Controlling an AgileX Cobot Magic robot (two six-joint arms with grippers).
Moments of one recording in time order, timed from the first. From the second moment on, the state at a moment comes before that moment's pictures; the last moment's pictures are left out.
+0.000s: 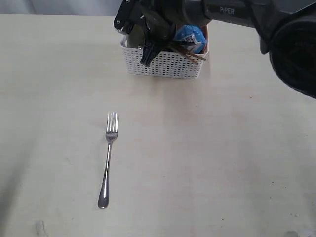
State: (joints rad) left arm -0.23 0.00 0.00 0.02 0.33 0.02; right arm 0.67 2.28 -1.82 -0.62 0.72 -0.10
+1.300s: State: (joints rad) left arm -0.23 0.00 0.00 0.02 0.33 0.02; right arm 0.83 1.96 -1.81 0.16 1.21 -1.11
